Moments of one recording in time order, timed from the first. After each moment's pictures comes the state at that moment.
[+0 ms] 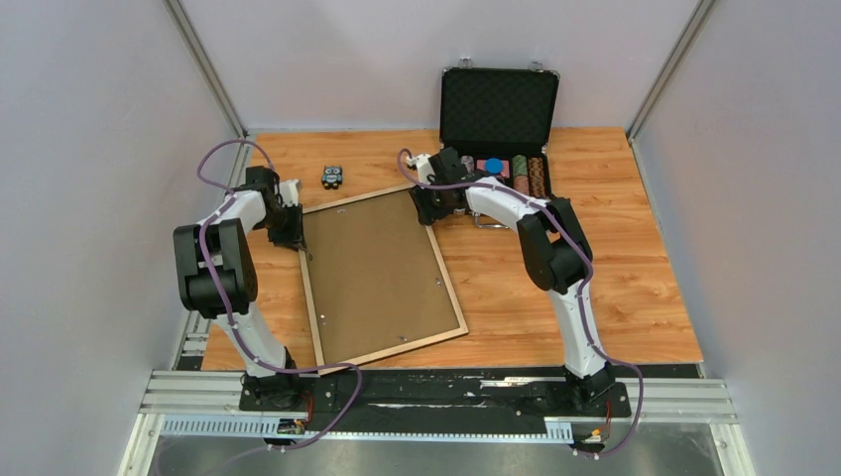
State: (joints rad) left arm 0.16 1.81 1.19 -0.64 0.25 0.12; right arm 0.55 2.25 1.76 -0.41 -0.21 -0.08
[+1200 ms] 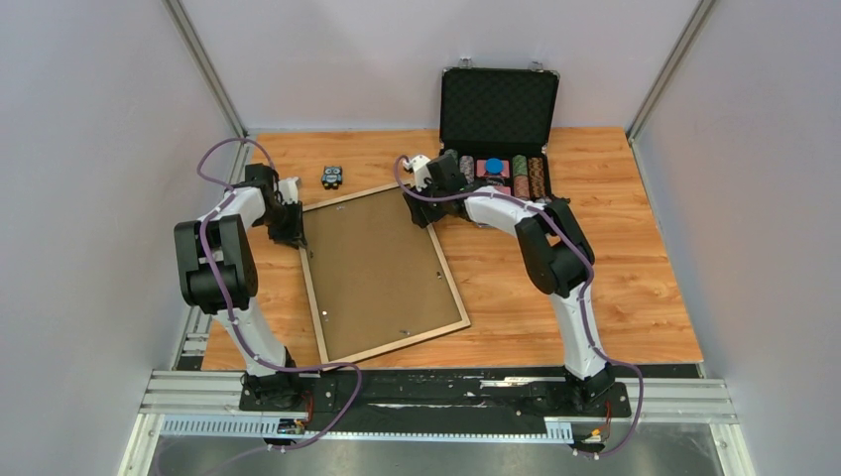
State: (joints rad) left arm 0.16 1.85 1.23 -0.66 0.27 0.13; right arm 0.58 2.22 1.64 -0.20 -0.18 -0.10
